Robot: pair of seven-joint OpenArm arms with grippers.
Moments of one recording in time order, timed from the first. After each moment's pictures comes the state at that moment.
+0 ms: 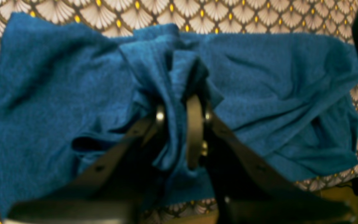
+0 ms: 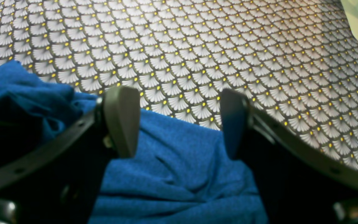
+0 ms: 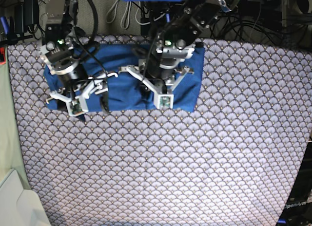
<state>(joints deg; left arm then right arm) 3.8 -4.4 40.3 106.7 -11.2 38.4 50.2 -16.1 1.5 8.2 113.5 -1.1 25.8 -28.7</state>
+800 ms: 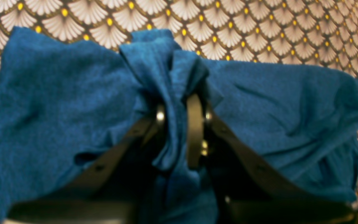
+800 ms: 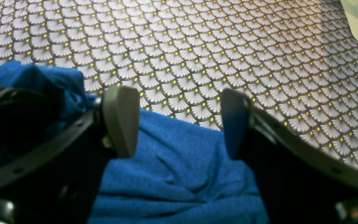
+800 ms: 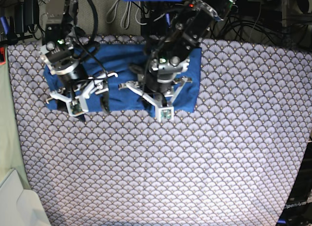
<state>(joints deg) 0.2 0.4 35.9 99.4 -11.2 38.5 48.2 -16.1 1.5 8.2 113.5 -1.1 25.8 -28.7</state>
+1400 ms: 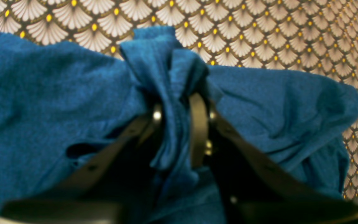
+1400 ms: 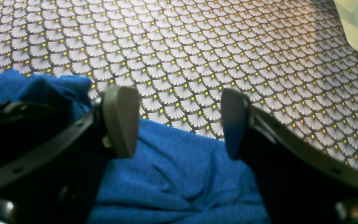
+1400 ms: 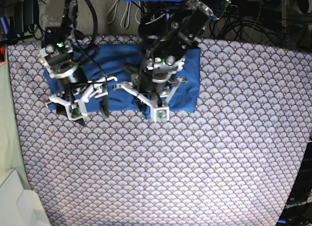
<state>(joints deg) 0.5 2.1 36.3 99.4 -11.6 38.6 47.0 -14.9 1.5 8.2 113.5 -1.1 25.8 -28.9</state>
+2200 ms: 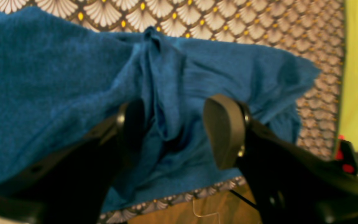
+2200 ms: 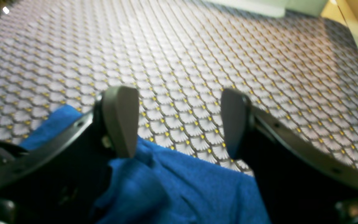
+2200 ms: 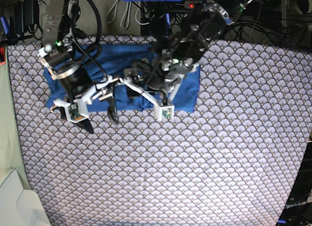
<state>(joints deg) -1.9 -5.0 39.0 107.8 -27.4 39.1 52.2 -14.7 1.0 7.8 114.7 4.2 27.1 -25.2</state>
